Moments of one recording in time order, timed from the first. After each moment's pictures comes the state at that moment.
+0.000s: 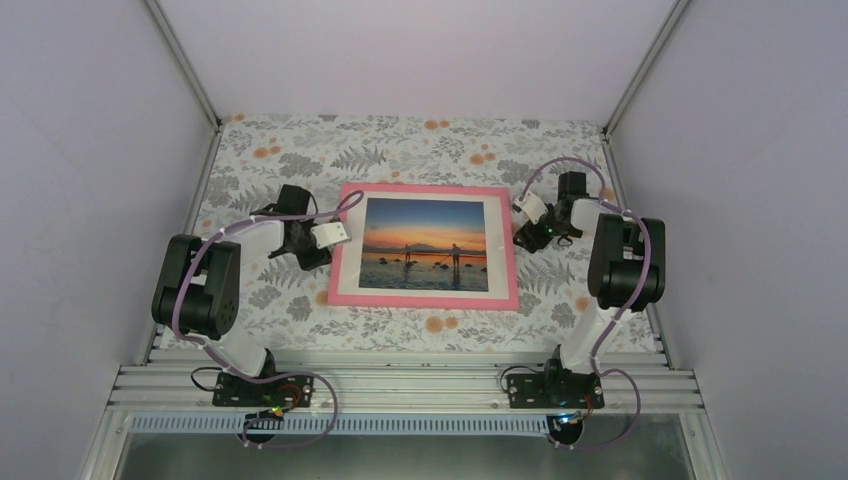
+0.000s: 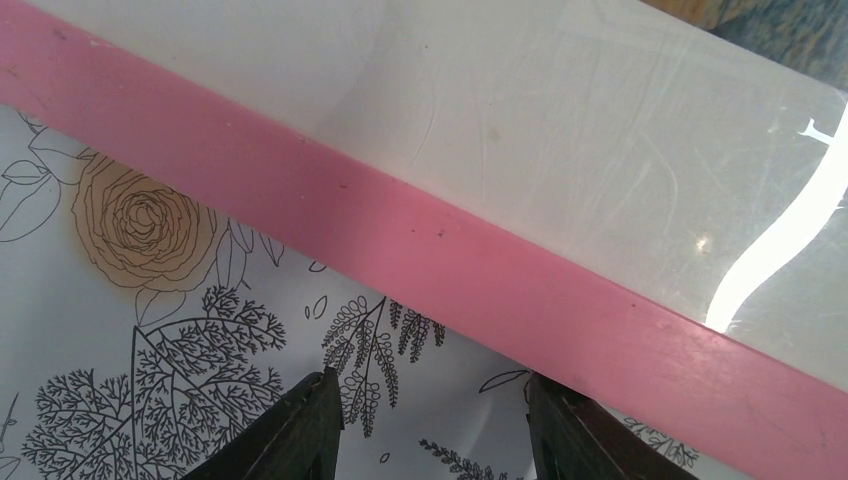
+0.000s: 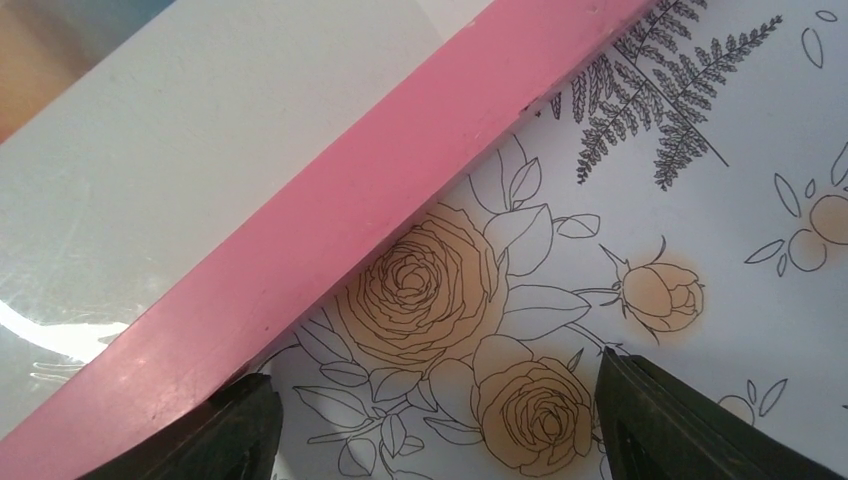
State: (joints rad) left arm -0.17 1.64 0.85 -0.46 0.24 0.93; right arm -0.09 1.85 1.06 -0.44 -0.39 -0.87
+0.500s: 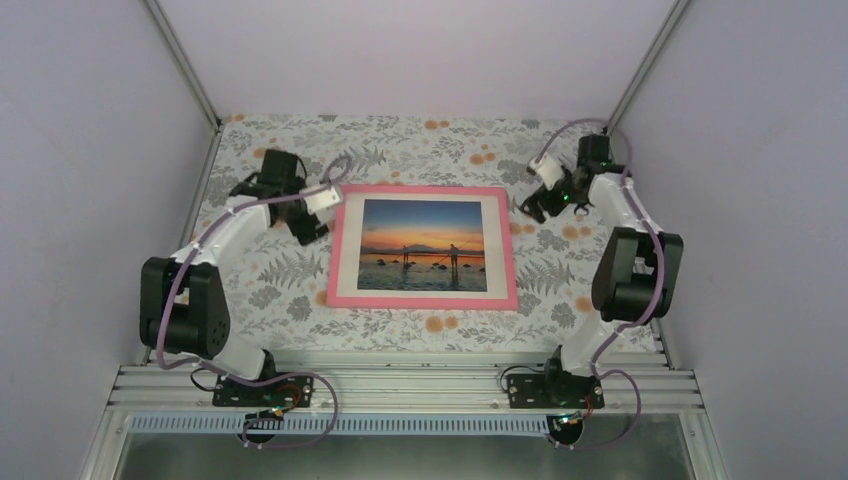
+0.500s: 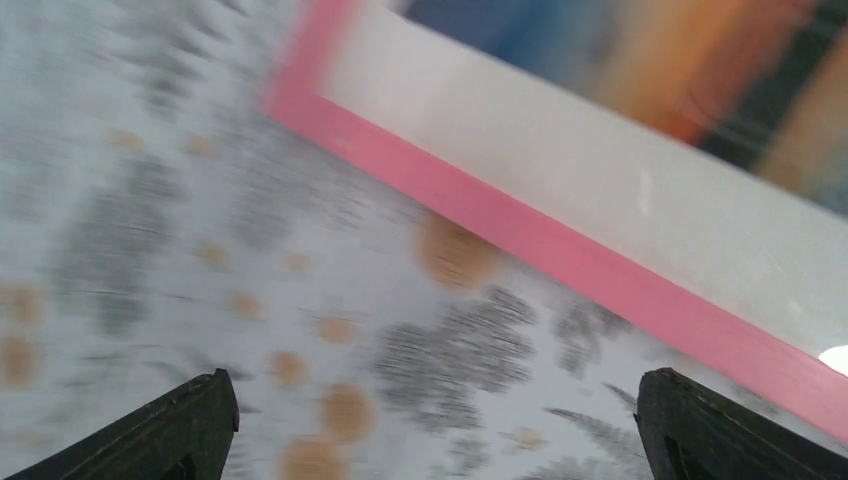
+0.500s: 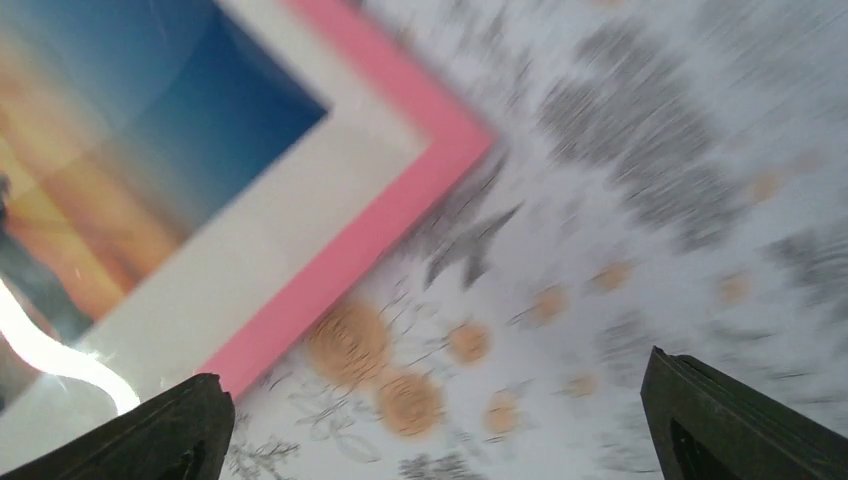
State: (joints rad) left arm -0.15 1.53 1.03 -0.61 0.16 0.92; right arm -0.12 1.78 1.29 -0.69 -0.42 -0.83
